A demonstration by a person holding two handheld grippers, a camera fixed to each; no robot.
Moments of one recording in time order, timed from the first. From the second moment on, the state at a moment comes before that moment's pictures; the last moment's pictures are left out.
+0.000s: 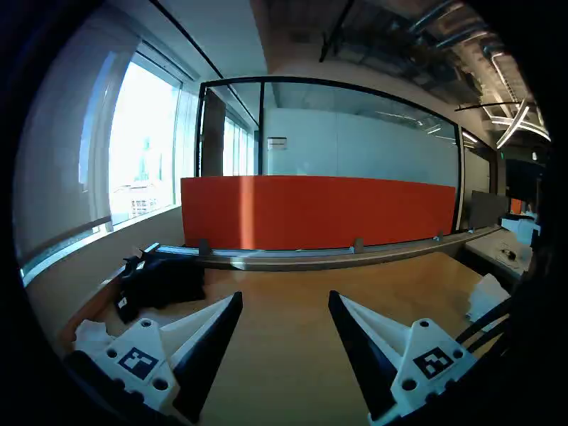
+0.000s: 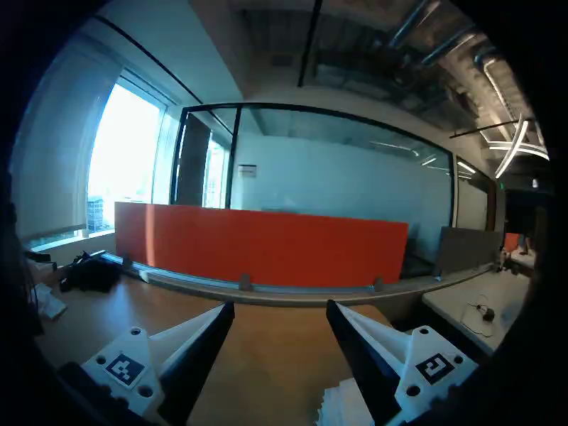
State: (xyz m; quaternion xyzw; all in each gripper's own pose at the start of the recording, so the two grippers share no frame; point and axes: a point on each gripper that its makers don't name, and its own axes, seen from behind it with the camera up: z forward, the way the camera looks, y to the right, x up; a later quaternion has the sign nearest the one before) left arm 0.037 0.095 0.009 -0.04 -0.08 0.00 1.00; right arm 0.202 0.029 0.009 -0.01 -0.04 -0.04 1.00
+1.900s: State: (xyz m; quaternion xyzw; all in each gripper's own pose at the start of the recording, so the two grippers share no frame) left arm -0.063 0.028 0.008 -0.01 0.00 0.03 1.00; right arm 0.161 -0.038 0.013 -0.02 -0.02 -0.04 1.00
